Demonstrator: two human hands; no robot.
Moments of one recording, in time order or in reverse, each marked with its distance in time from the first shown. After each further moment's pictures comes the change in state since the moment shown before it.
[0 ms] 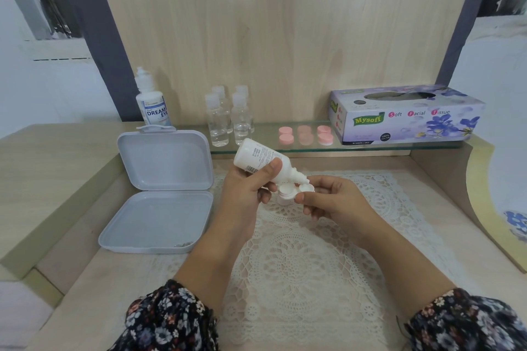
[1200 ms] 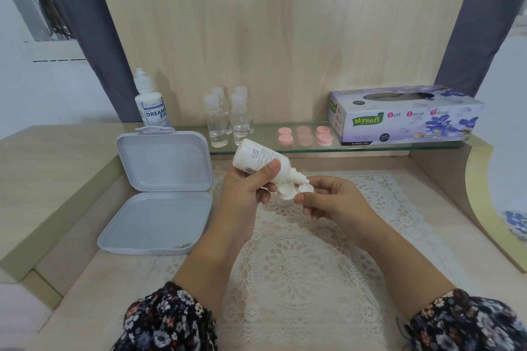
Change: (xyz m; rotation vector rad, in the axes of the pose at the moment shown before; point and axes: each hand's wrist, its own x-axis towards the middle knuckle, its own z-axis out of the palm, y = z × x) left_hand 0.000 0.000 -0.002 -0.001 -0.010 0.008; right_hand 0.001 0.001 -0.001 0.016 0.004 0.000
